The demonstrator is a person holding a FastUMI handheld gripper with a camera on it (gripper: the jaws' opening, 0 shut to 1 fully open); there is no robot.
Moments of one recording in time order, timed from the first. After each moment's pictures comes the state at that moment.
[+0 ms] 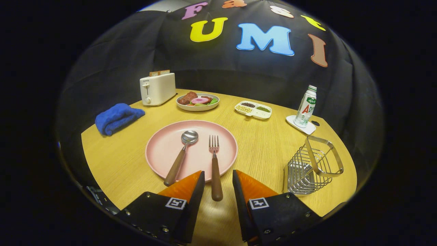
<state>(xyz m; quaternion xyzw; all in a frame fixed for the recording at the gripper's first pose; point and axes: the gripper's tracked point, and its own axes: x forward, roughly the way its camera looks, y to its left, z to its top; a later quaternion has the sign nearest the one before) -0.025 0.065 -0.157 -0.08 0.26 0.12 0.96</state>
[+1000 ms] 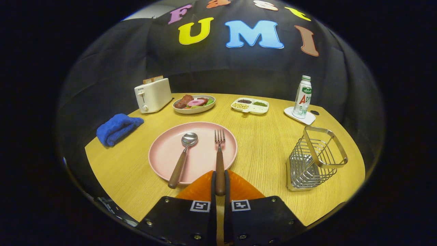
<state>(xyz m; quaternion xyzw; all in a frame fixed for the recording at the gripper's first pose) -0.022 0.064 -0.147 -0.01 0.25 0.11 0.96</state>
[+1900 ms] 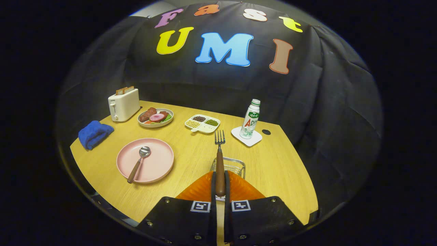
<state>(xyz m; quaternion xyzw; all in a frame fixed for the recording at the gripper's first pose) -0.043 -0.089 -0.047 -0.09 0.24 -0.01 0.97</state>
